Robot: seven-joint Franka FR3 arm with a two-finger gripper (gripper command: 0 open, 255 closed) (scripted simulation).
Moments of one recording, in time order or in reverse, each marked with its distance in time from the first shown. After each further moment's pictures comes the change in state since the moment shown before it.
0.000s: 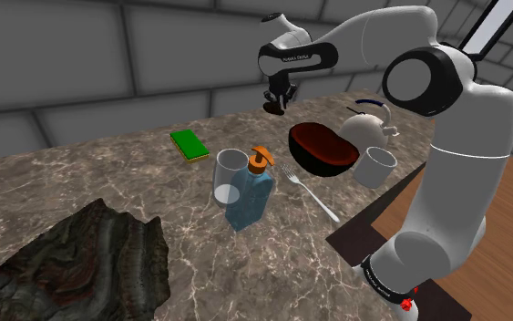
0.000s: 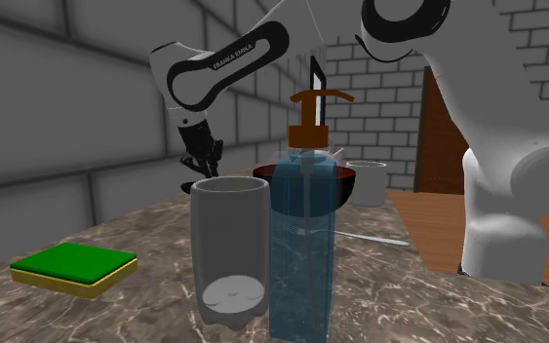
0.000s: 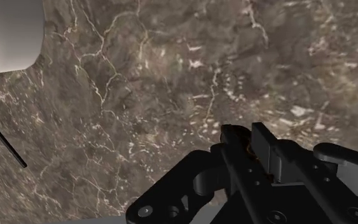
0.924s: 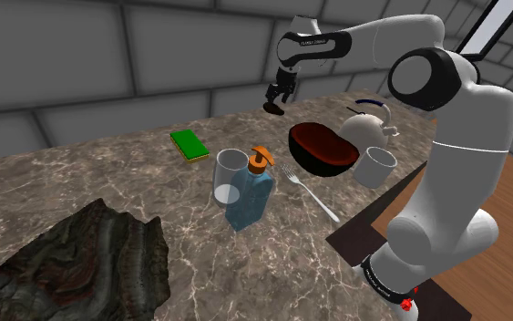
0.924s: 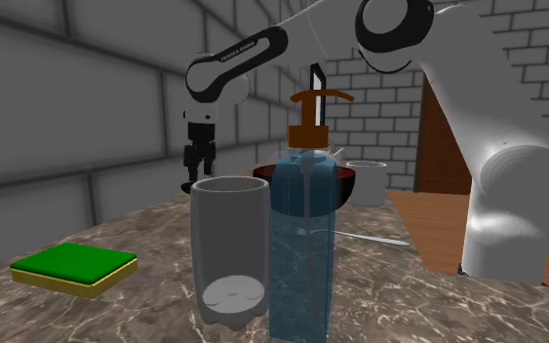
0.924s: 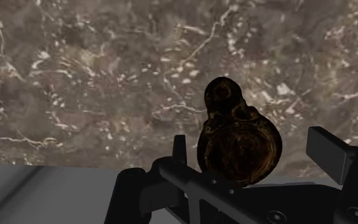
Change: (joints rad) arm -0.290 0.045 0.177 0.031 0.346 0.188 -0.786
